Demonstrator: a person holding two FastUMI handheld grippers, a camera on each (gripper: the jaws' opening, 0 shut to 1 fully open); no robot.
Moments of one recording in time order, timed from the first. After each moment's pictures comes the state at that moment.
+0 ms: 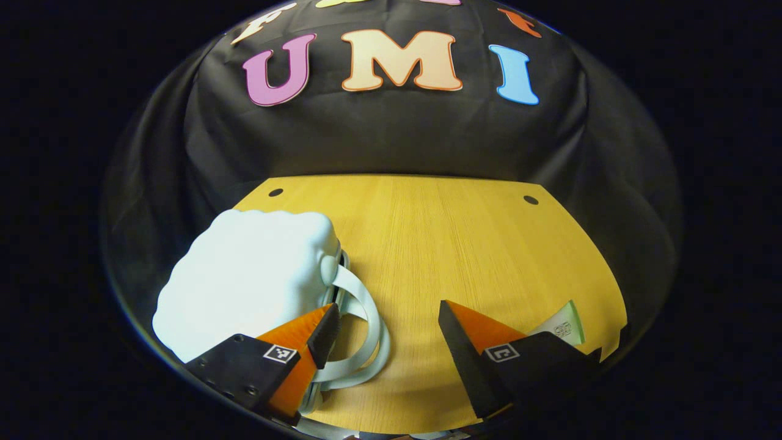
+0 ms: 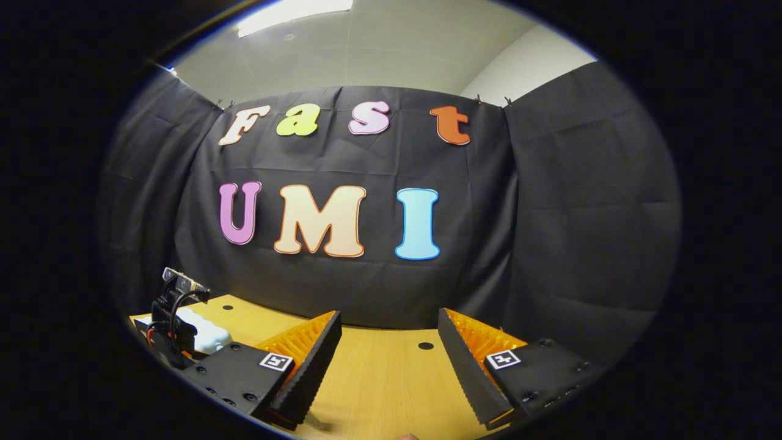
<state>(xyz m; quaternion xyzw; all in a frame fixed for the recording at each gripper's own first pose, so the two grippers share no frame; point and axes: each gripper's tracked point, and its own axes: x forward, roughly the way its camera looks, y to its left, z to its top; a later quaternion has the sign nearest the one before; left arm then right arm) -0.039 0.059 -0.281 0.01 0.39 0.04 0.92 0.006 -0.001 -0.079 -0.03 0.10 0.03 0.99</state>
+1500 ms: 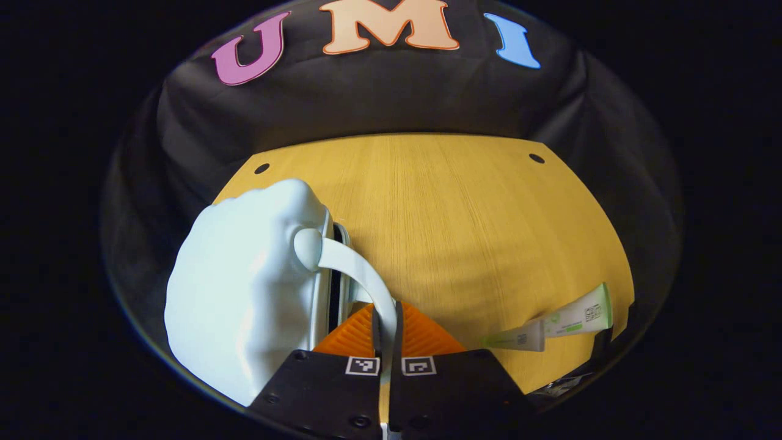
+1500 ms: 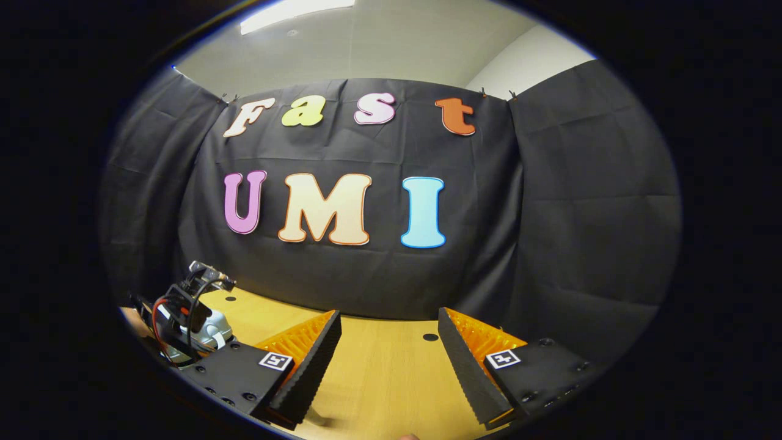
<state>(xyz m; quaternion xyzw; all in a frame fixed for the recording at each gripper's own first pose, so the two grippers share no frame) -0.031 0.075 -0.295 0.04 0.47 0.01 0.88 0.000 0.012 -0.109 -0.02 0.11 0.05 0.99</state>
